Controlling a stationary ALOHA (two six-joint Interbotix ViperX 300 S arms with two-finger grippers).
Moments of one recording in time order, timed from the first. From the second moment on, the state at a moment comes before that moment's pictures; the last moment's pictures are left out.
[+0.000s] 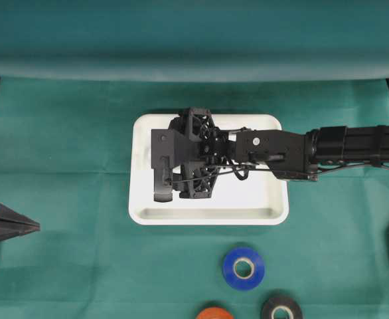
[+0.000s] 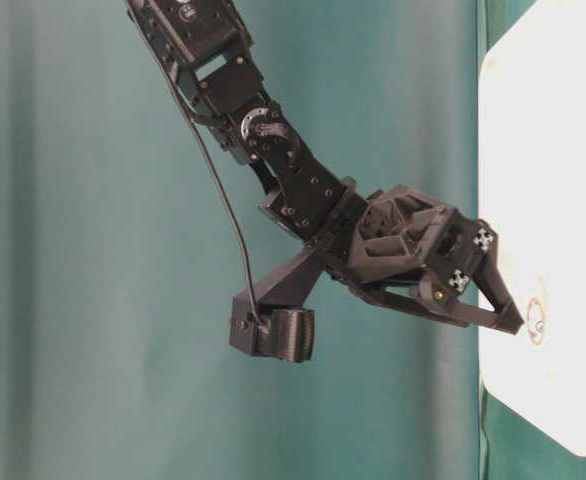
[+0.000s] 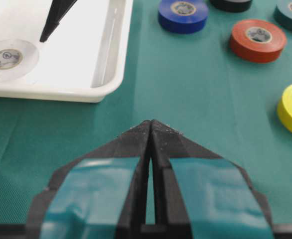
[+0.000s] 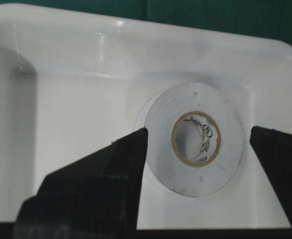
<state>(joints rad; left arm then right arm) 0.03 -1.35 1.48 -0.02 0.09 -0.02 -0.27 0.33 0.22 -0.30 0.26 0.05</state>
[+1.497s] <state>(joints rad) 0.06 -1.39 1.49 -0.02 0.09 -0.02 -0.27 -0.83 1.27 -0.30 0.10 0.29</state>
